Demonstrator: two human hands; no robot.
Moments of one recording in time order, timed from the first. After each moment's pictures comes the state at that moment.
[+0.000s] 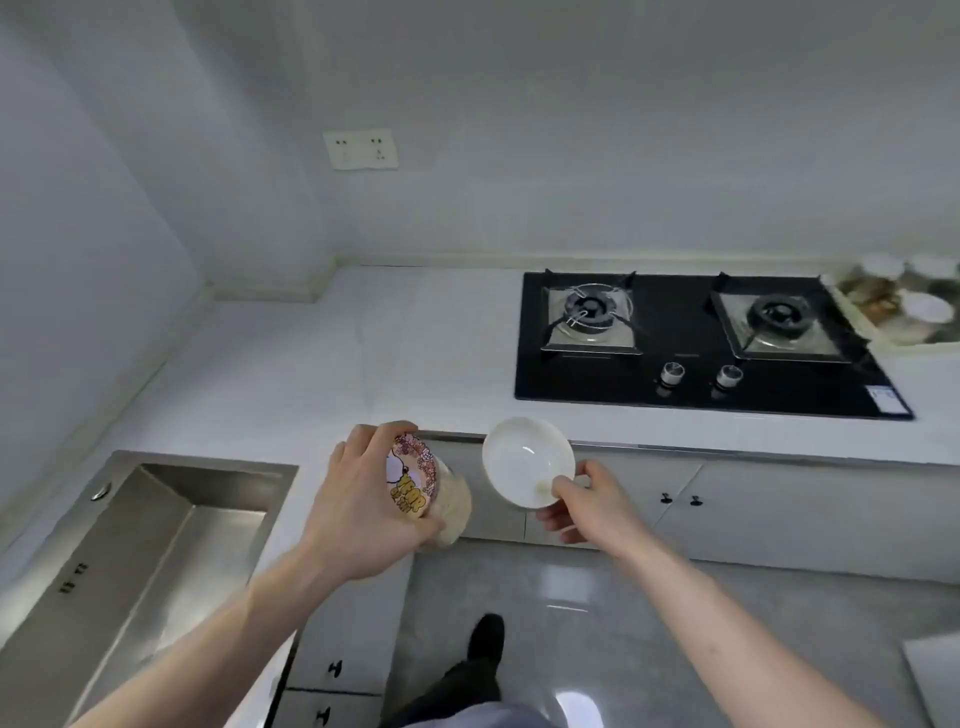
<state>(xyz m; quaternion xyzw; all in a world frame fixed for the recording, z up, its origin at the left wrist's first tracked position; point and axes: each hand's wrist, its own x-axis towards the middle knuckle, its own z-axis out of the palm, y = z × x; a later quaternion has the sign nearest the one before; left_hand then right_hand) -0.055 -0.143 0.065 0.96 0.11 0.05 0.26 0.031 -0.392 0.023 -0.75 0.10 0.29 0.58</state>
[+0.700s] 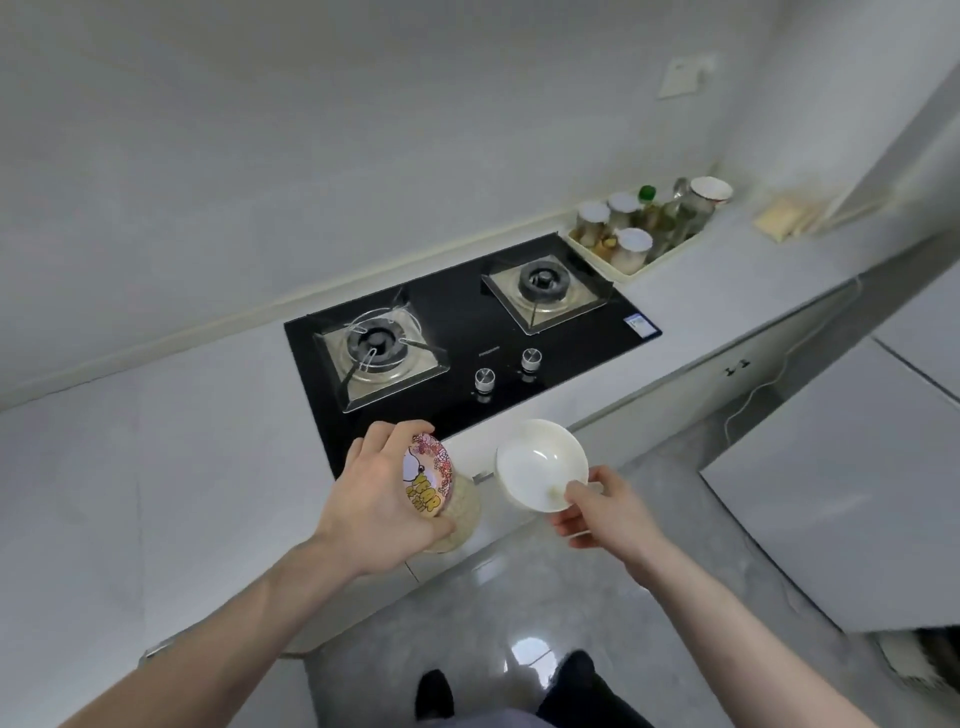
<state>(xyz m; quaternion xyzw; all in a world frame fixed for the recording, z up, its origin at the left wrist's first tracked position) 0.188 -0.271 0.042 0.93 -0.20 -0.09 0.29 0.095 -0.526 0.007 -0.69 0.36 0.10 0.62</state>
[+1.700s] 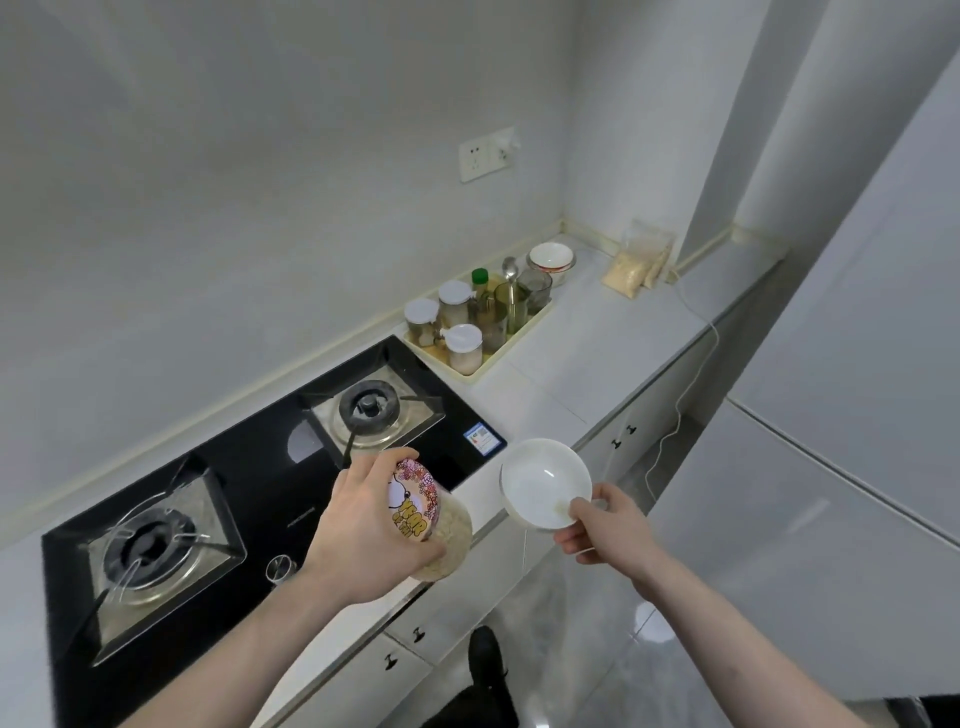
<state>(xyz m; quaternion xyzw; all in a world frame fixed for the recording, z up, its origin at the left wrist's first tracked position) 0.306 -0.643 0.053 0.91 -0.29 -0.08 0.27 0.163 -0.897 0.012 -0.64 0.41 0.03 0.65</state>
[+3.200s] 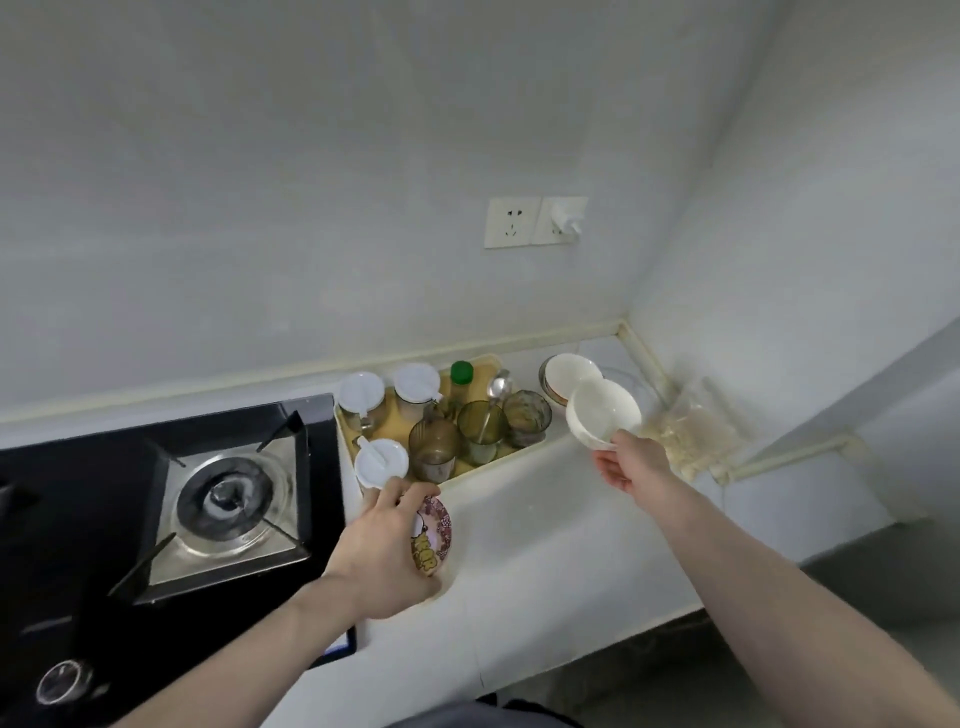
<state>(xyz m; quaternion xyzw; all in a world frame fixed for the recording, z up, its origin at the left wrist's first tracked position) 0.515 -0.979 -0.019 0.95 -0.16 -0.14 0.23 0.580 -1.327 -0.031 -0.67 0.44 0.02 0.60</state>
